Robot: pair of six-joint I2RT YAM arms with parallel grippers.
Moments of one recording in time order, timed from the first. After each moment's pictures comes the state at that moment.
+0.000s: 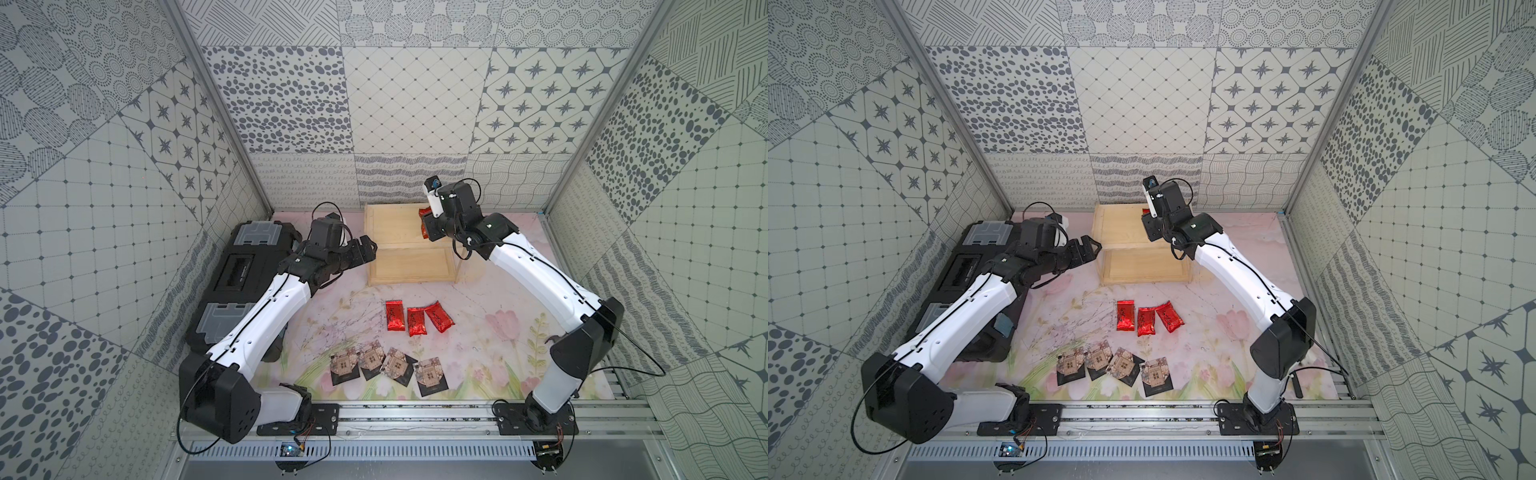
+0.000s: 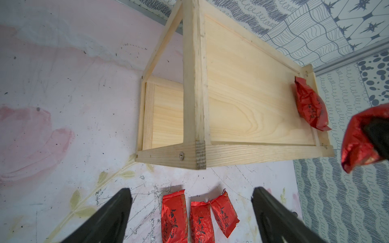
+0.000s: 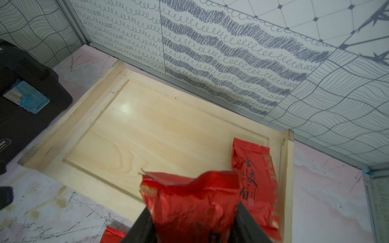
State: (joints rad) left arm -0.30 1.35 1.21 -0.52 0.14 -0.60; right arm 0.63 1.78 1.87 -0.67 0.24 -0.01
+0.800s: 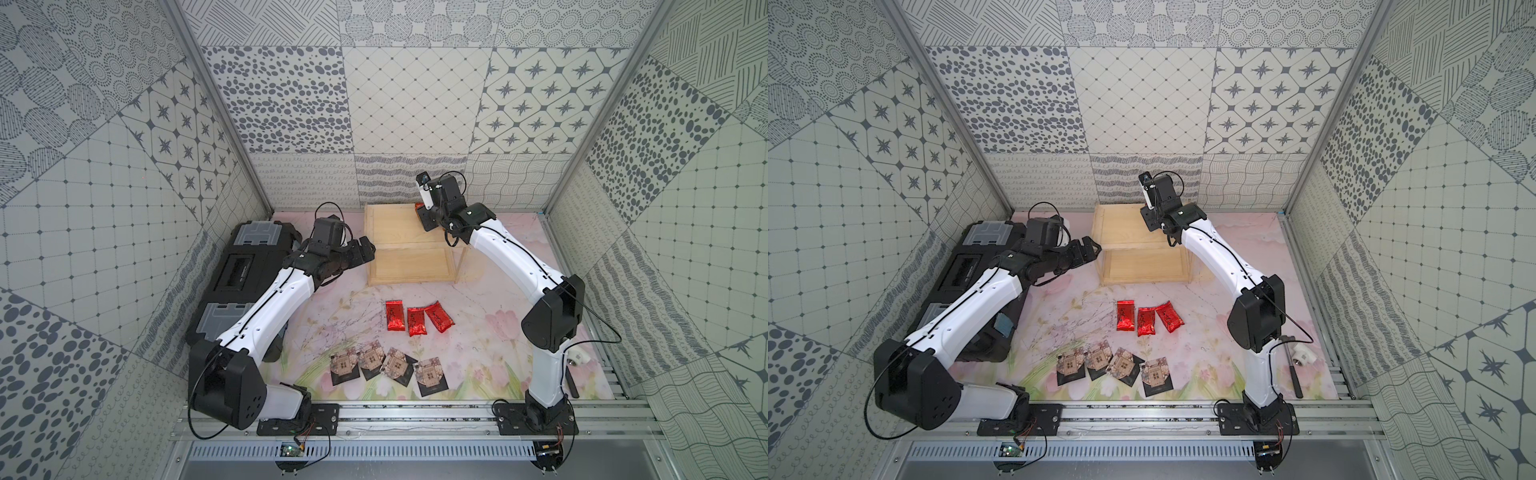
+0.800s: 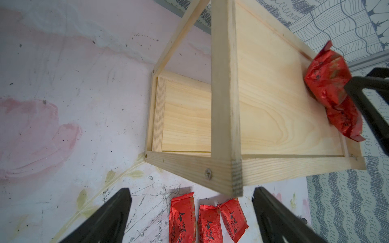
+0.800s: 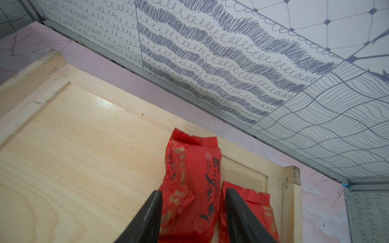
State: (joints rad) left arm -0.27 1.41 1.21 -0.52 0.15 -0.60; right arm 0.58 1.97 2.00 -0.66 0.29 -0.09
